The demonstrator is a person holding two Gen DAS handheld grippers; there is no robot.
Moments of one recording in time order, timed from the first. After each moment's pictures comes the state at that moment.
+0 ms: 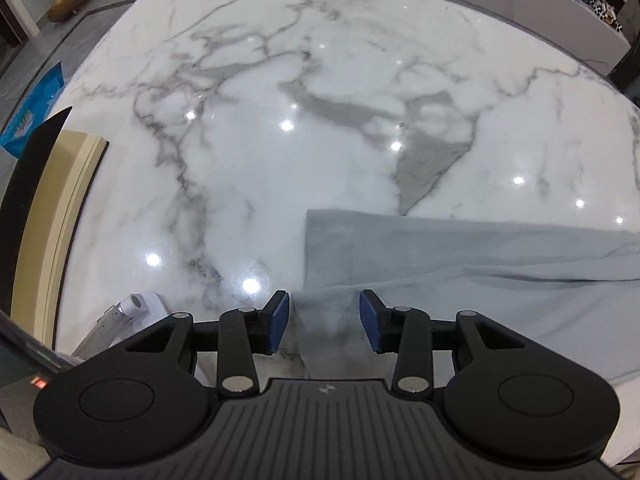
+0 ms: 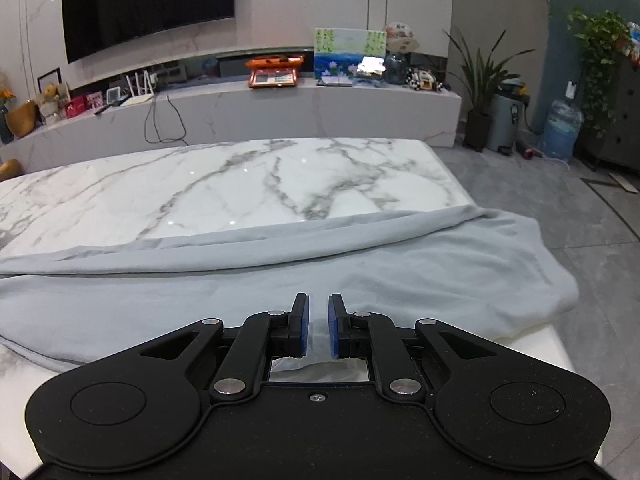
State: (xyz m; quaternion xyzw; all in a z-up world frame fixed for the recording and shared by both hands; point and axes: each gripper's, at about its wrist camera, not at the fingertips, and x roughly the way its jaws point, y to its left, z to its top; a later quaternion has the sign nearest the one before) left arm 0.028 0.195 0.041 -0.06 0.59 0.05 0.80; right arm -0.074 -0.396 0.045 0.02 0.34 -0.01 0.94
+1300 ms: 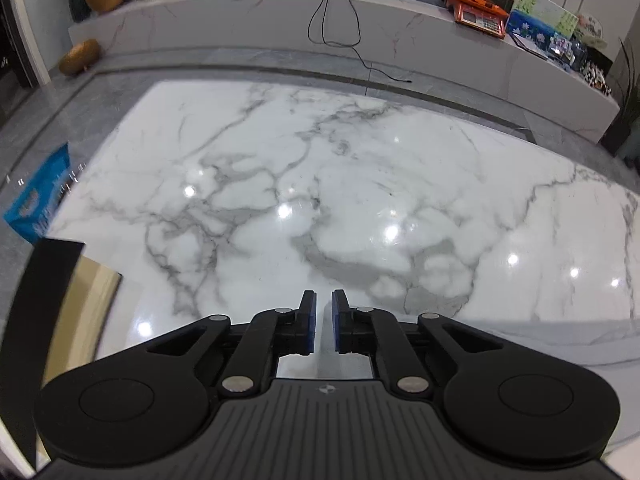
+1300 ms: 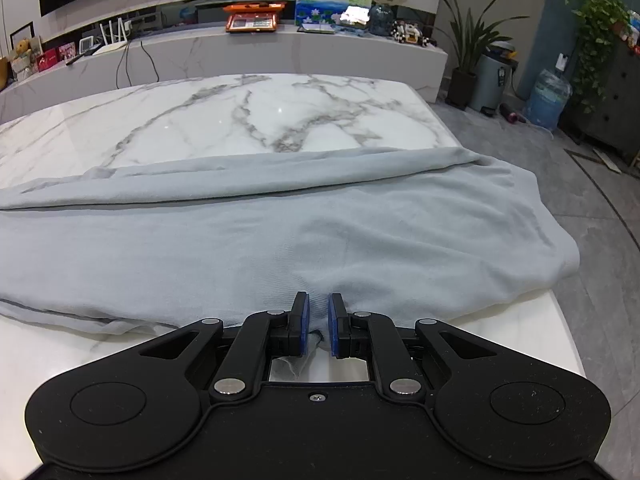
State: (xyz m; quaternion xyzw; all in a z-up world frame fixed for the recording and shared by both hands) left arm 0.083 0.217 0.077 -0.08 0.49 0.06 0.87; right arm -0.057 -0.400 0.009 -0.01 0.41 -0.05 0.91
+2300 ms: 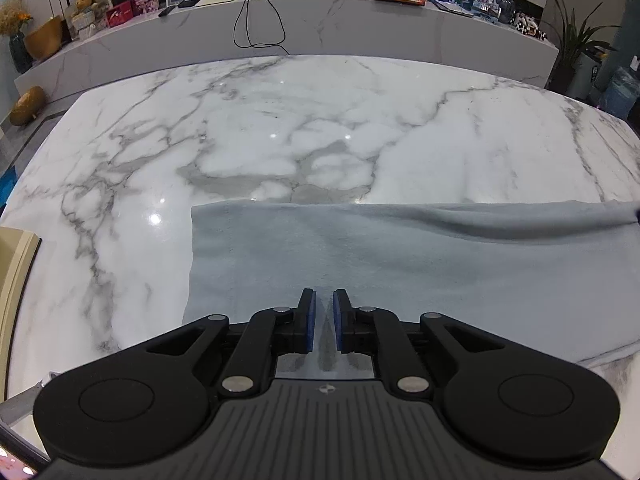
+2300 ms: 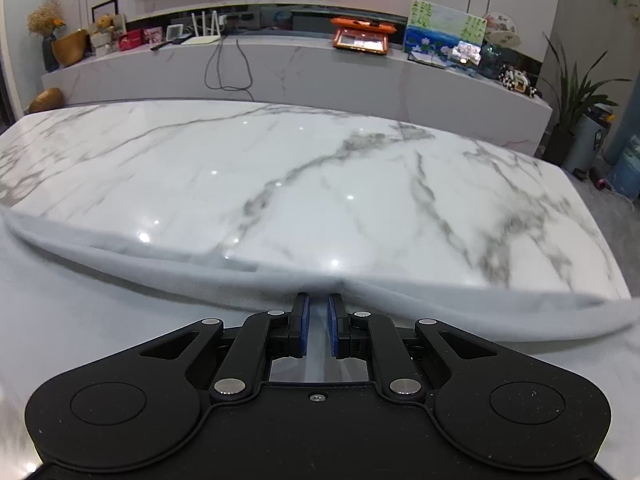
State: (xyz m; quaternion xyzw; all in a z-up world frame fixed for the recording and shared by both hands) left arm 0.026 0.138 0.028 -0.01 0.47 -0.03 0.88; right arm 0.082 -0.273 -0.001 -0.06 0.39 0.07 0.92
